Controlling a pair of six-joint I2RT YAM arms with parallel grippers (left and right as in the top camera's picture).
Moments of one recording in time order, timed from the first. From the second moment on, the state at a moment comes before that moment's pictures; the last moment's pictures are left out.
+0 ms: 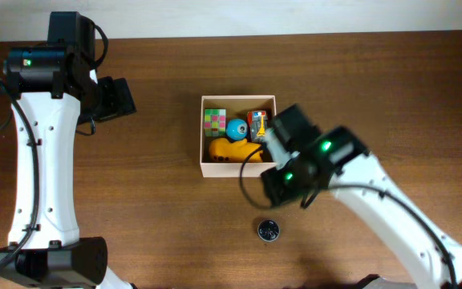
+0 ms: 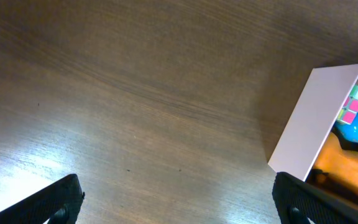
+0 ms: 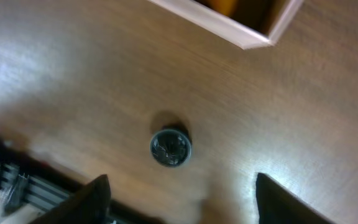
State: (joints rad) left arm -0.01 1.78 2.09 -1.59 -0.14 -0.33; right arm 0.58 1.48 1.32 -1.22 -0.12 0.19
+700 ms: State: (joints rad) left arm -0.01 1.78 2.09 -1.59 -0.14 -0.33; right arm 0.71 1.49 0.93 -0.87 -0.06 0.34
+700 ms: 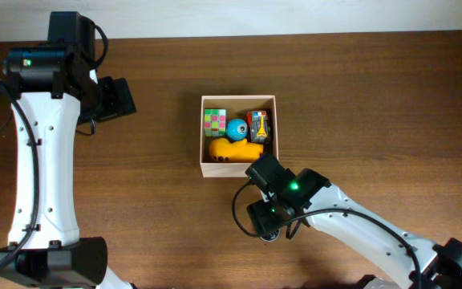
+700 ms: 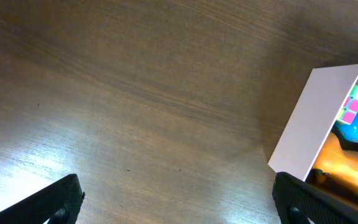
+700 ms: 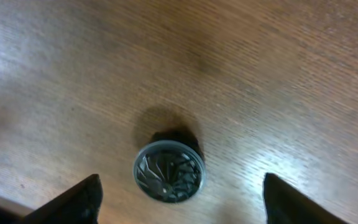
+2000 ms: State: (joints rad) left arm -0.01 1.78 2.09 -1.59 -0.14 -0.33; right arm 0.76 1.64 0.88 -0.86 -0.16 0.24
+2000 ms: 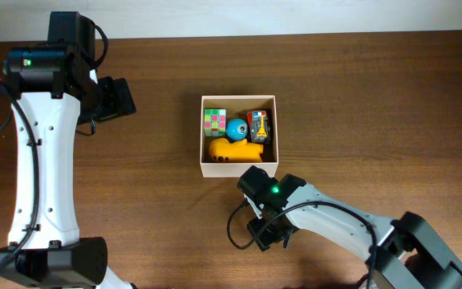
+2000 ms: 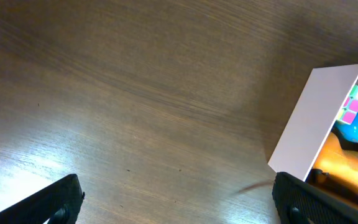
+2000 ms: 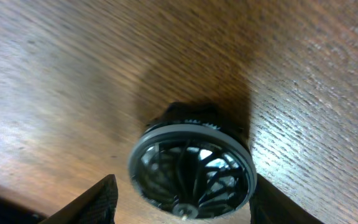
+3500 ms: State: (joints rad) left arm -0.01 1.78 2.09 -1.59 -0.14 -0.33; right arm 0.76 1.70 1.00 -1.02 0.00 0.18
